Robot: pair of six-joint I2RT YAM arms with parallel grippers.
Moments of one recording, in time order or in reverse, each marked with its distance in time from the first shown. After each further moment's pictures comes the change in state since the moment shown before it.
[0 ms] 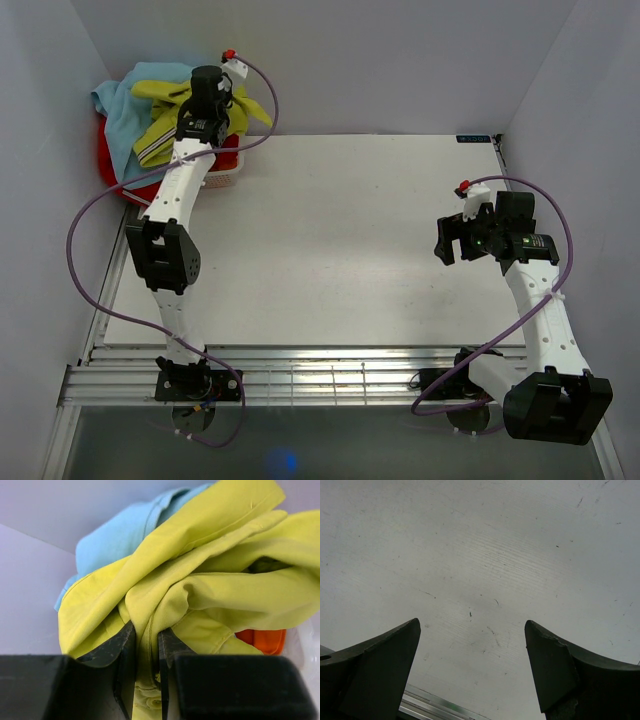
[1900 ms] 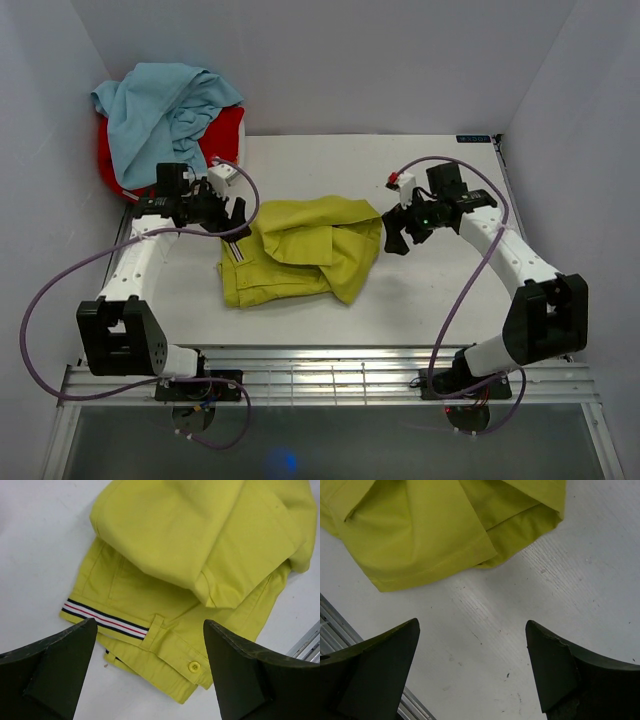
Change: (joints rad) left arm 0.156 -0.655 -0.897 -0.352 1.094 -0.237; right arm 0.299 0.376 0.188 0.031 -0.132 -0.077
